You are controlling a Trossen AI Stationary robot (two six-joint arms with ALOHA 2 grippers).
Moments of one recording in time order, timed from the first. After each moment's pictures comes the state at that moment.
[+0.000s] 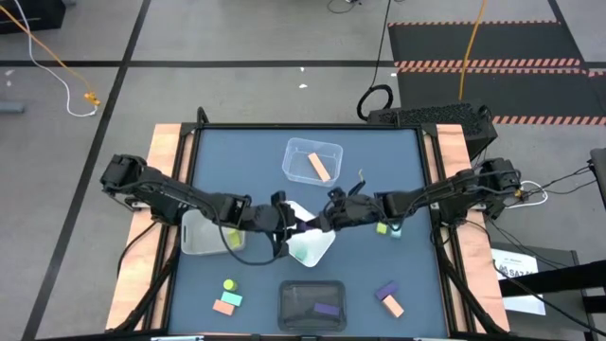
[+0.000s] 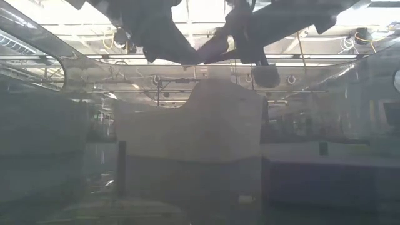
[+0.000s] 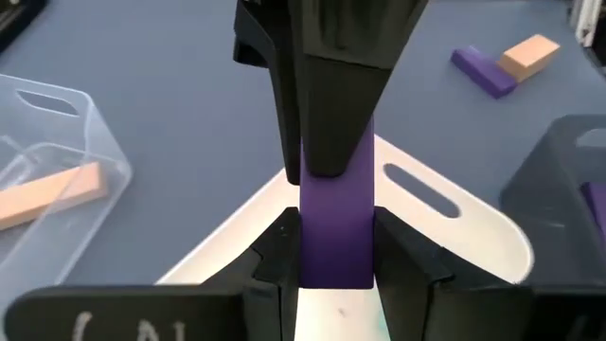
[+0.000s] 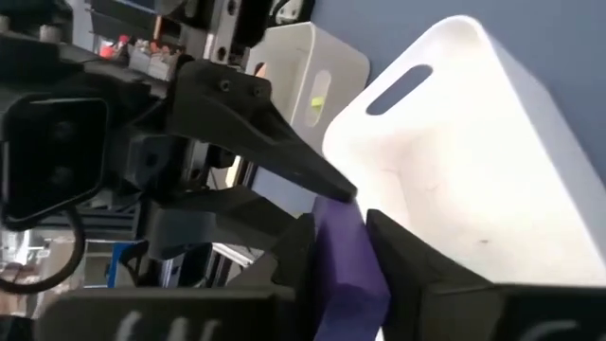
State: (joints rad) left arm -0.23 1.55 0.95 -0.01 -0.23 -0.17; right arm 0.15 1.53 0.80 0.33 0.07 1.32
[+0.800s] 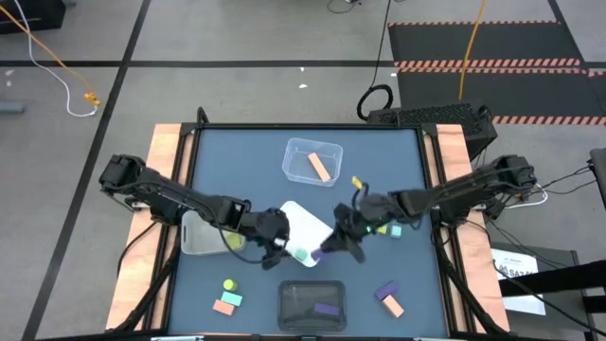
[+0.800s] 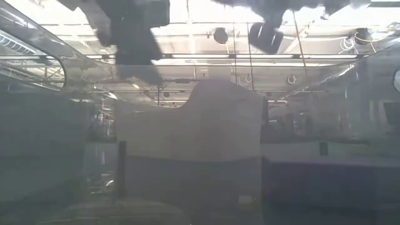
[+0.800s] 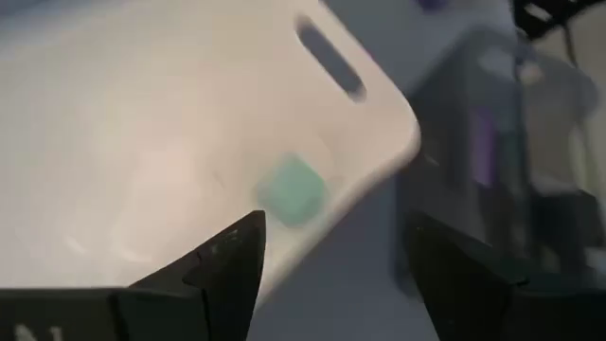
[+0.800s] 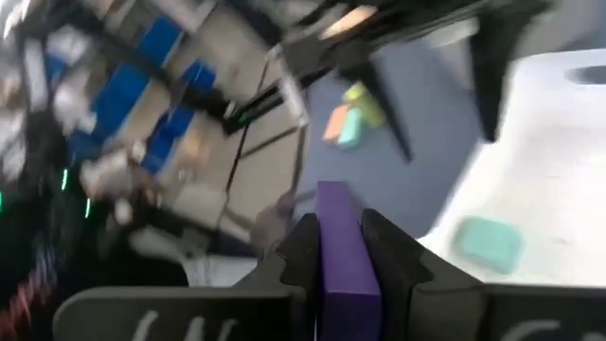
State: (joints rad) left arm -0.27 1.54 0.95 -0.22 0.06 -0.54; right arm 0.24 1.38 0.80 0.22 -0.27 0.67
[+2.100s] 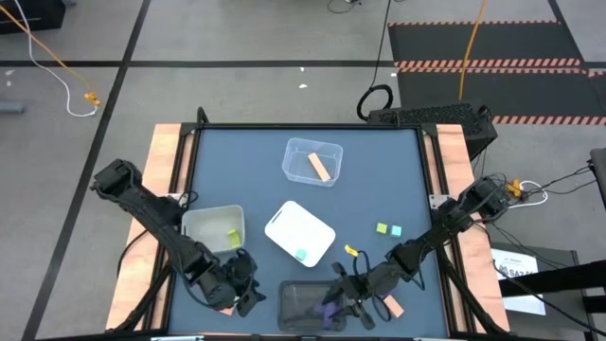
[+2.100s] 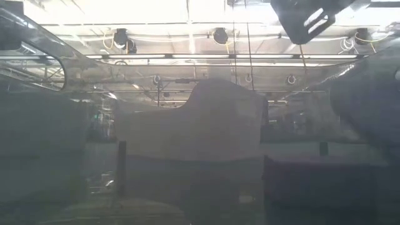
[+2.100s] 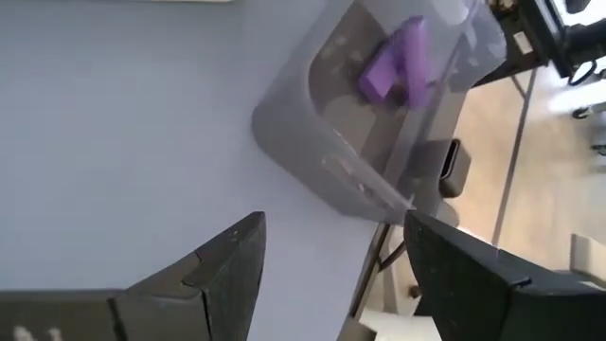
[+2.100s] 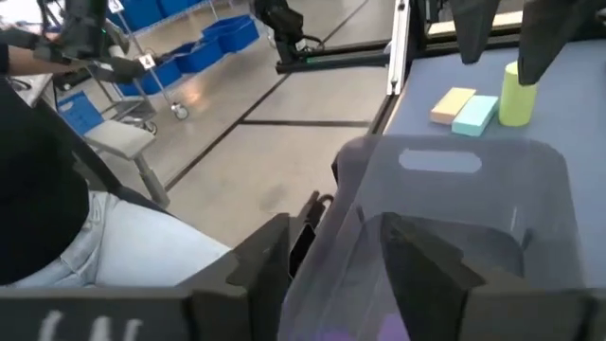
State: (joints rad) left arm -0.78 1.54 0.95 -0.26 -0.32 -1.37; right arm 0.64 1.73 0.81 0.67 0.08 0.35
